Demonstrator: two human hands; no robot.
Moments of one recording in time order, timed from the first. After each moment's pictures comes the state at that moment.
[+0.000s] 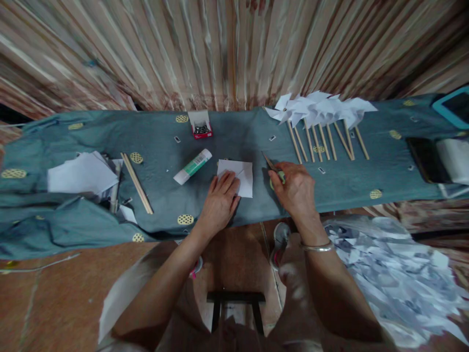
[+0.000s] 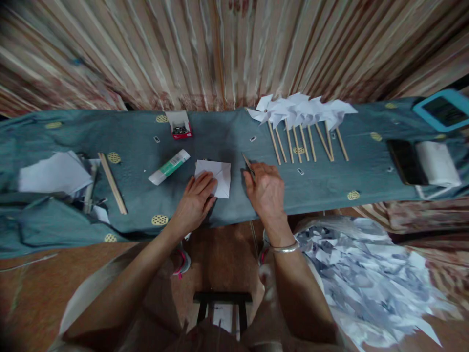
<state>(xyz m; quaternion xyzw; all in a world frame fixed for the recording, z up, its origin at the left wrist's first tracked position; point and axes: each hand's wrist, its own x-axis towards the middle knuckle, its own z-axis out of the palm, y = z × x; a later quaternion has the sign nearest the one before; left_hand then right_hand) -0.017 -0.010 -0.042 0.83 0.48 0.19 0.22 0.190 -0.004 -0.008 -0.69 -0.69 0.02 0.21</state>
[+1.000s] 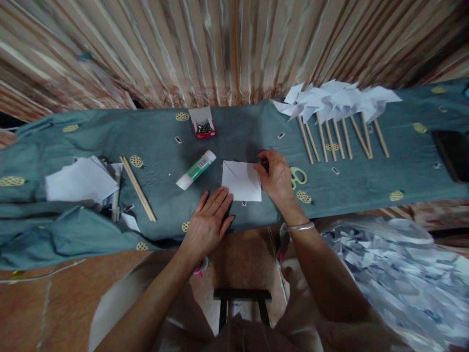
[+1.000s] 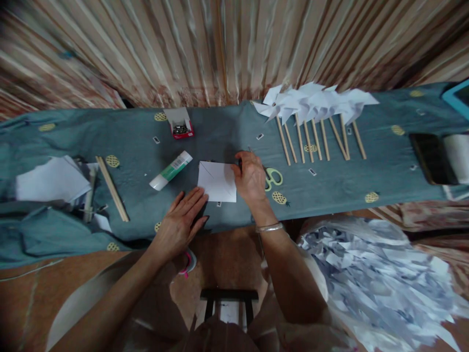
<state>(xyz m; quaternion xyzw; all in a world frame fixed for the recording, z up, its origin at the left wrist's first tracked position) -0.062 -0.033 -0.040 0.88 0.43 0.16 0.10 0.161 0.049 -0.063 -0.65 -0.67 0.10 0.34</state>
